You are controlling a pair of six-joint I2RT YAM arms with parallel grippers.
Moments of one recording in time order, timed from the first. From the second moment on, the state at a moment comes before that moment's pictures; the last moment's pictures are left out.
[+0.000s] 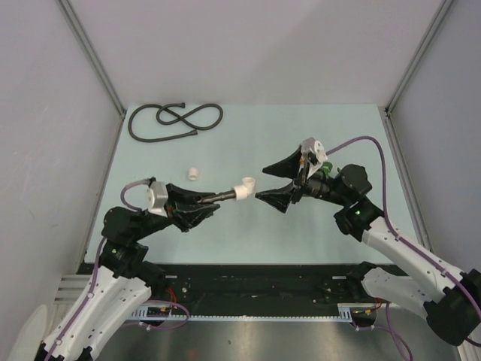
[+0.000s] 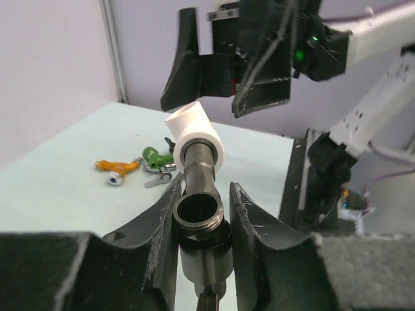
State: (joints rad) left arm -0.47 0.42 0.53 0.19 0.73 -0.17; right arm 0.63 1.01 0.74 0.49 -0.72 0.38
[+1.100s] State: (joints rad) left arm -0.47 0.75 0.49 0.43 0.69 -1.17; right arm 0.92 1.03 0.72 0.23 -0.27 -0.44
